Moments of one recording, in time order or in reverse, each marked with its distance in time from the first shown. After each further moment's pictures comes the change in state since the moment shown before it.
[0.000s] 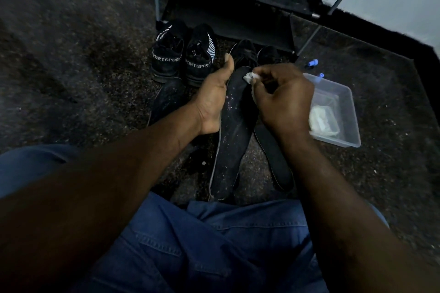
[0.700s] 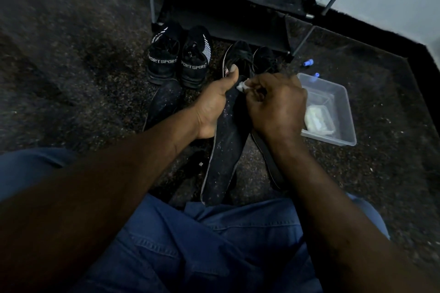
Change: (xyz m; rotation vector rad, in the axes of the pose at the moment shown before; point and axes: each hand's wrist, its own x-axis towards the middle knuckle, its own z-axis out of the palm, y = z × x) left_hand -0.004 -0.008 0.010 0.098 0.073 -0.055; right_hand -0.014 -0.009 -0.005 -0.293 -0.056 0.029
